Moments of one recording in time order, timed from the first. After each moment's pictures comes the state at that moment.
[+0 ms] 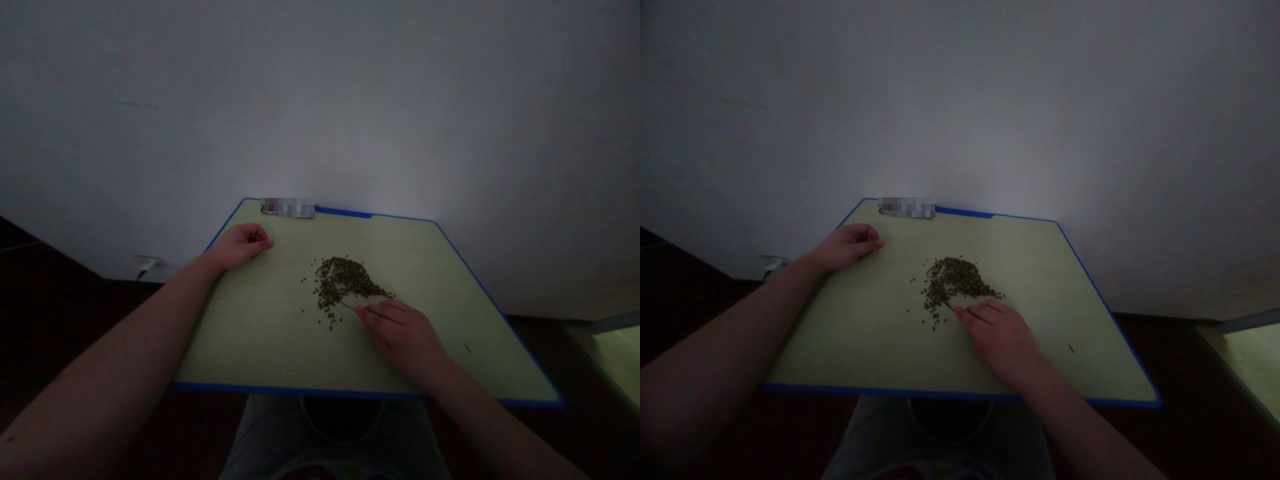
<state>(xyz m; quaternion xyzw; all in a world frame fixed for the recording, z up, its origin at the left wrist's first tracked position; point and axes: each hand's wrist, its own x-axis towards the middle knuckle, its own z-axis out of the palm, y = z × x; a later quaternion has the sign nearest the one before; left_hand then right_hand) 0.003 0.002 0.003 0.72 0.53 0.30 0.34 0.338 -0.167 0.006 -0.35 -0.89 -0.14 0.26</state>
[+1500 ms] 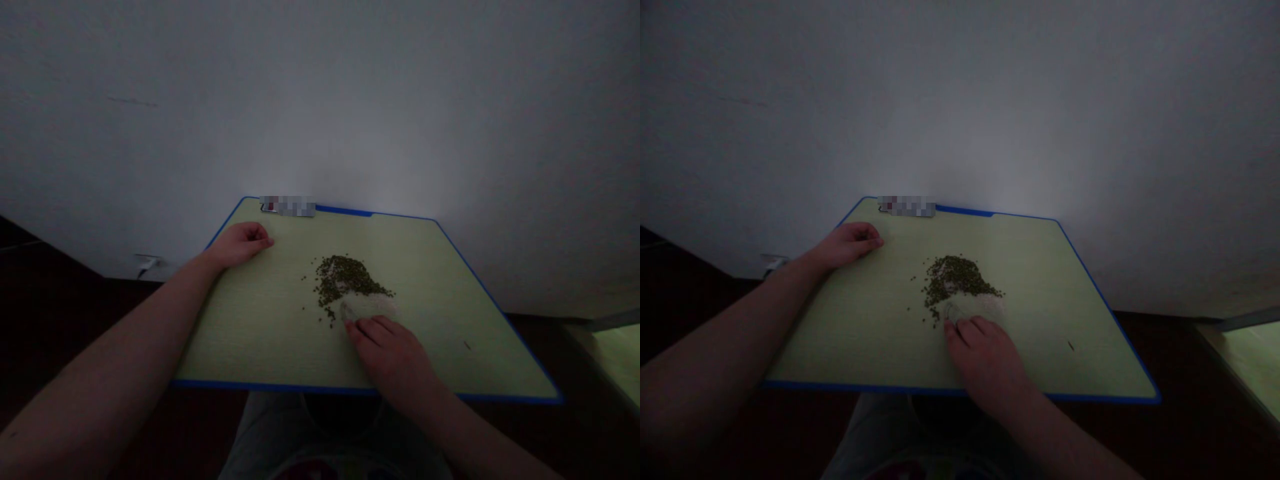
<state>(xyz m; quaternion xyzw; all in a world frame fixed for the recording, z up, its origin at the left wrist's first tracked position) 0.005 0.000 0.004 0.72 0.53 0.30 0.34 0.311 -0.199 0.004 -0.40 -0.89 -0.15 0.14</state>
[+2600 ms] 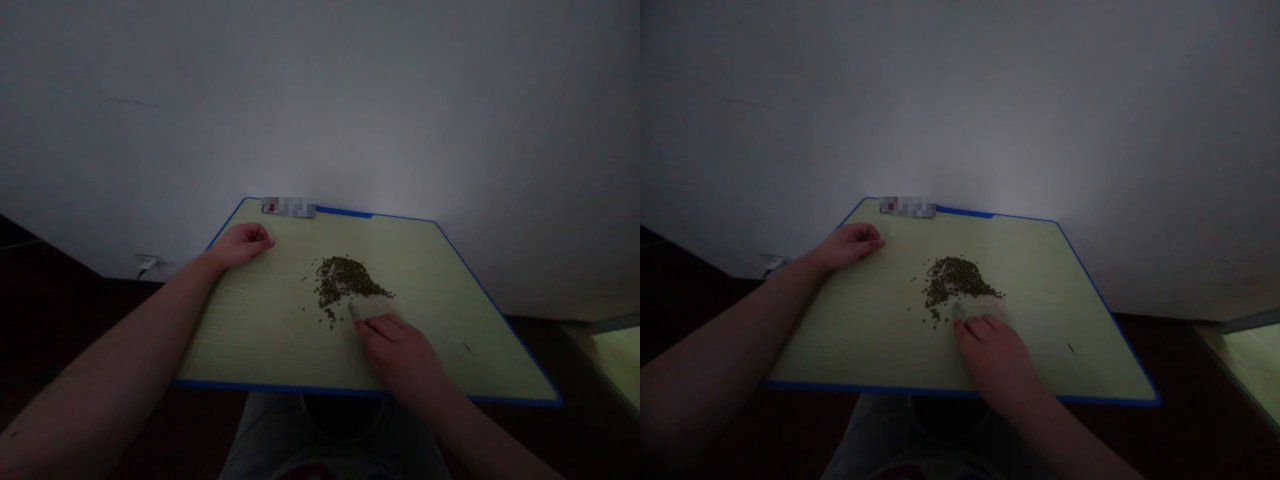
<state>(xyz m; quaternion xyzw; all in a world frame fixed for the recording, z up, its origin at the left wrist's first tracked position) 0.001 0.003 -0.001 0.72 0.53 0.30 0.33 0.322 -0.196 0.002 -0.43 -0.88 -0.15 0.14</state>
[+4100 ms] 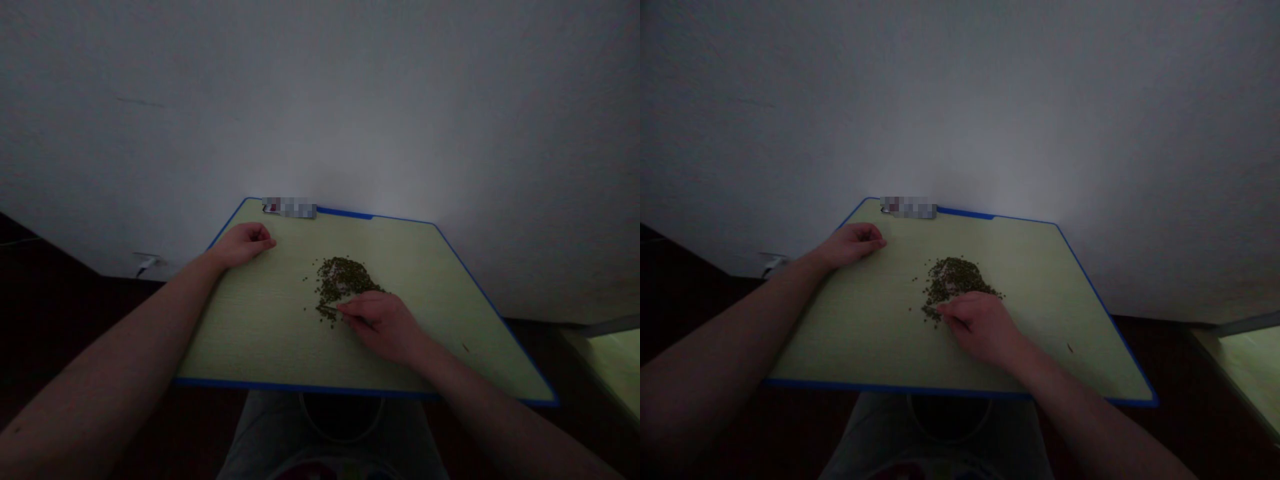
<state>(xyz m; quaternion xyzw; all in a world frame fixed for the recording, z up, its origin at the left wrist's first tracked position) 0.001 0.004 0.000 0.72 0.52 0.30 0.34 0.313 -0.150 0.017 -0.37 -0.88 0.12 0.28</state>
